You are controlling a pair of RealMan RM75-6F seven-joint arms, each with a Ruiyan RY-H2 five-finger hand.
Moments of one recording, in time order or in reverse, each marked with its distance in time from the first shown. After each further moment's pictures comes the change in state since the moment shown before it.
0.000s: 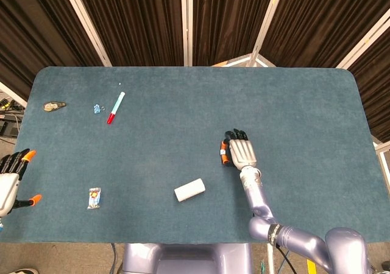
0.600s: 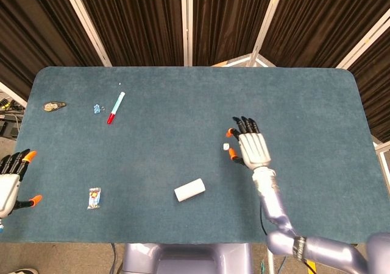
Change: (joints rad) left arm 0.005 -0.003 0.004 -0.015 0.015 0.022 0.030; right arm -0.106 0.290 -0.025 -0.479 -0.140 0.241 -0.090
